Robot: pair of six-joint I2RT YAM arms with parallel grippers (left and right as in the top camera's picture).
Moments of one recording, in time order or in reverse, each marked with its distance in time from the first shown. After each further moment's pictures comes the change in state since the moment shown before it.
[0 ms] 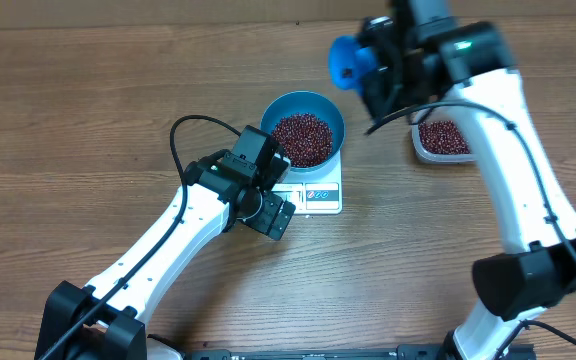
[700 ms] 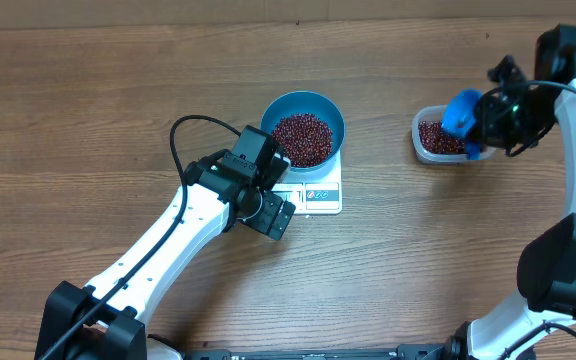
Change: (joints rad) left arm 0.000 0.000 0.000 0.000 0.000 0.000; right arm -0.461 -0.010 -0.310 -0.043 -0.086 0.001
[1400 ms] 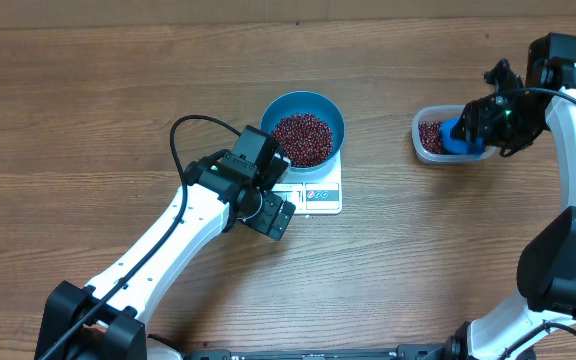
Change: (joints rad) left arm 0.000 0.000 0.000 0.000 0.000 0.000; right arm 0.000 0.000 -0.084 0.171 0.036 0.003
